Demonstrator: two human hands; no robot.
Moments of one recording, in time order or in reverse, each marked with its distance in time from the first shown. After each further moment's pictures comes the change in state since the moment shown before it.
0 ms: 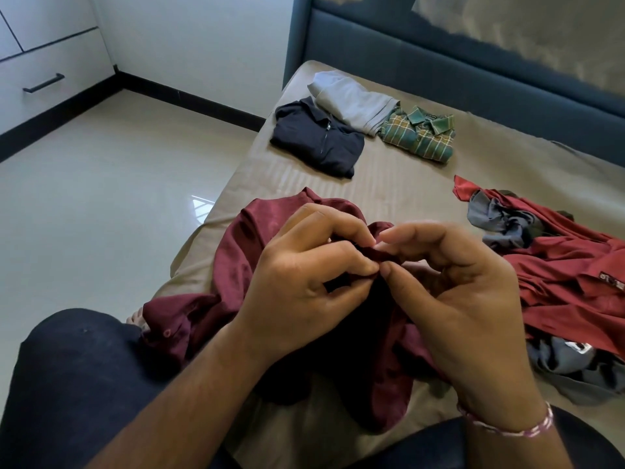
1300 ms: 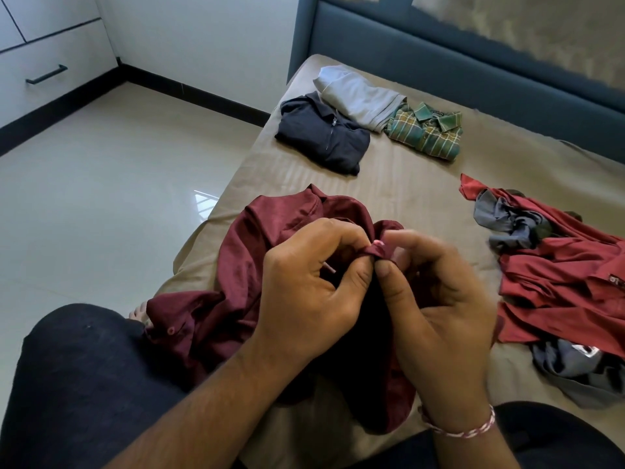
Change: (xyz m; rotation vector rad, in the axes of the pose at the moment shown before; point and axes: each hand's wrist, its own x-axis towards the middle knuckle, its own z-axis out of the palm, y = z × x) left_hand -0.010 0.005 0.013 -0.105 0.159 -0.284; right_hand -0.013 0.032 0.028 -0.122 0.219 -0.138
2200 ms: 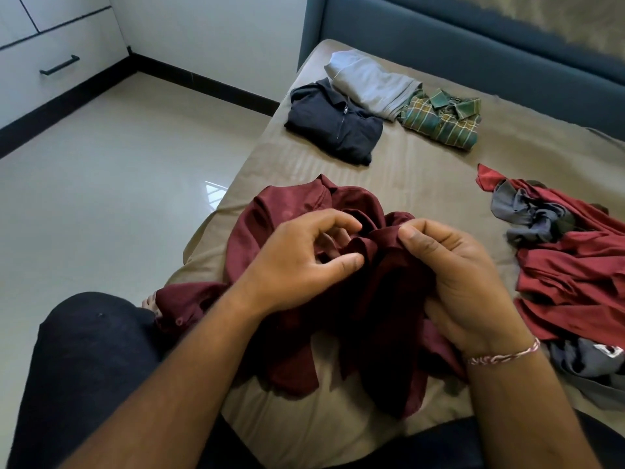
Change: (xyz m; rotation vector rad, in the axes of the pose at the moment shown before) left_hand 0.018 -0.055 -0.021 0.050 -0.476 -0.321; right_hand 0.046 0.032 -0.012 0.653 -0.340 0.700
